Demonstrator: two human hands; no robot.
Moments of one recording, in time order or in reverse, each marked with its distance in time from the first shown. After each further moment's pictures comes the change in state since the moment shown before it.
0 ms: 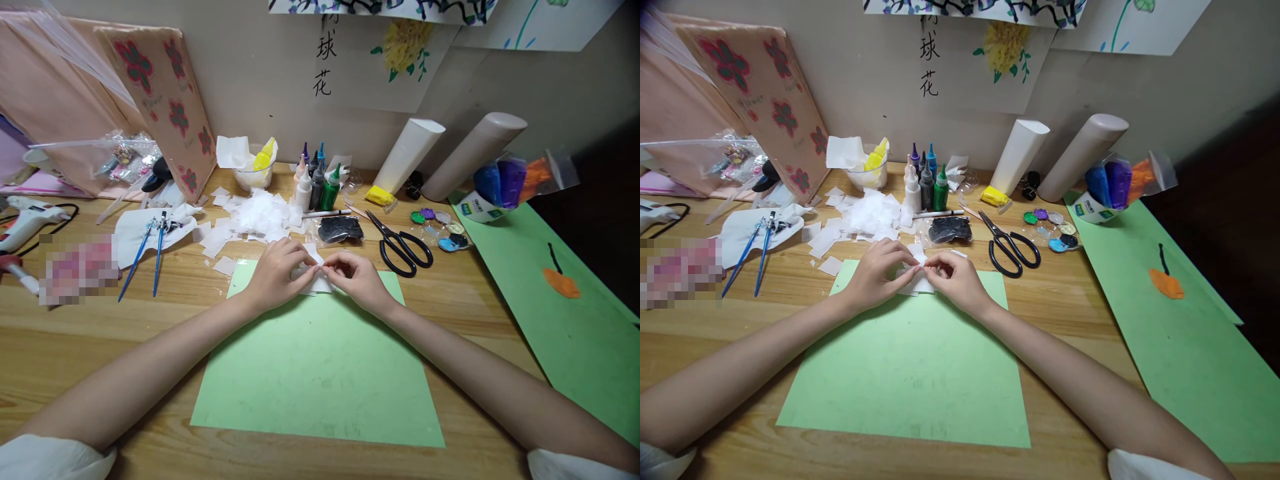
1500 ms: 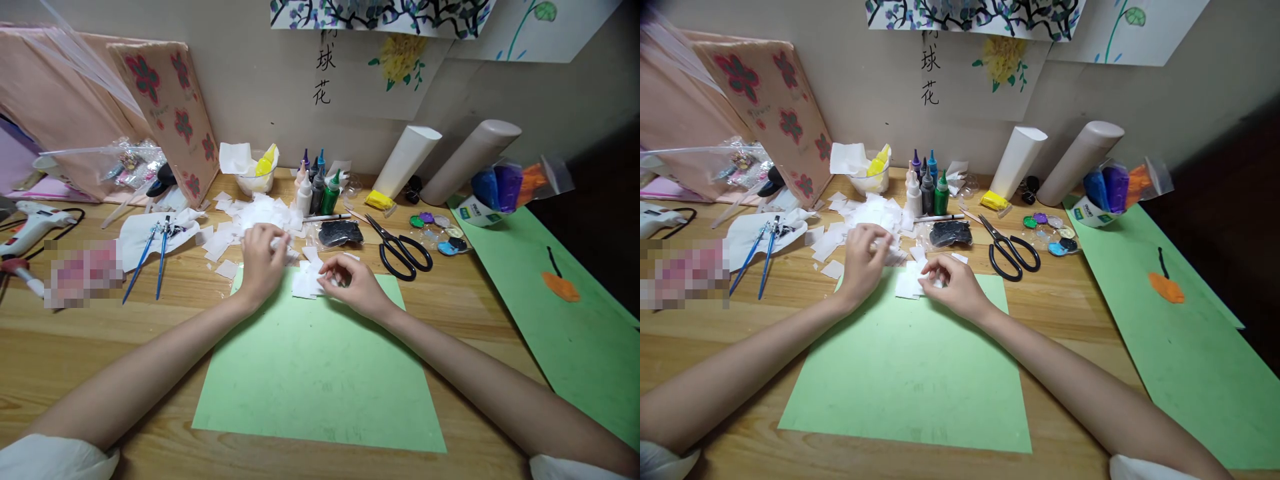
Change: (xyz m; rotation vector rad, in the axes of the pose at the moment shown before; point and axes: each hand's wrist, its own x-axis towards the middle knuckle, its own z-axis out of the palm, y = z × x) left_hand 0.006 -0.020 0.000 0.046 0.348 -0.361; right_hand -0.004 -0.005 0.000 -0.182 -0.033 -0.112
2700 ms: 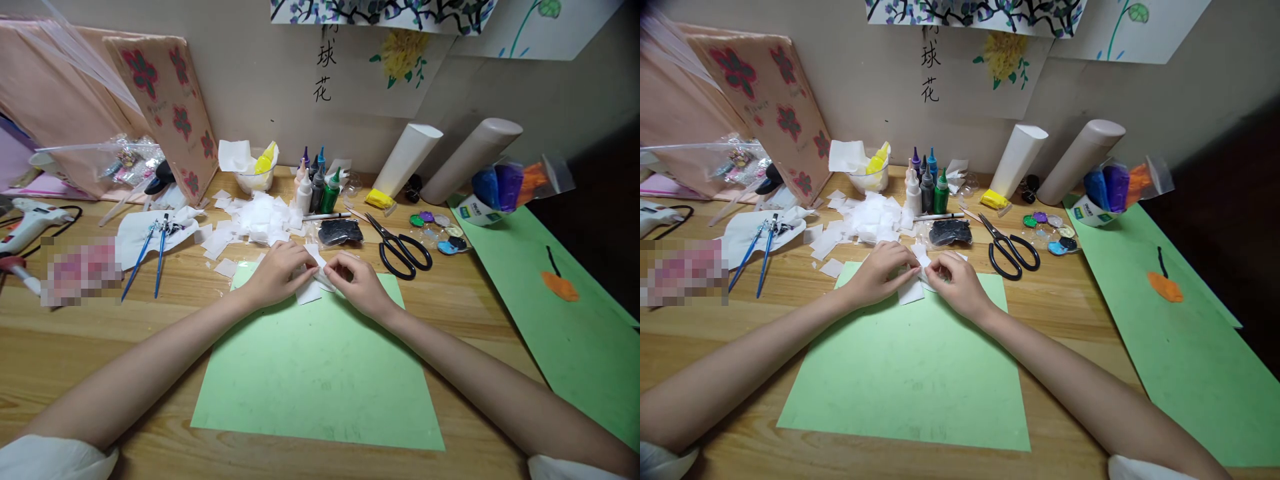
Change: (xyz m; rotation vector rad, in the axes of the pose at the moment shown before) left_hand -0.002 0.011 -0.006 -0.082 -0.511 0.436; right_hand 0.002 -0.001 -0.004 -0.028 0.028 -0.025
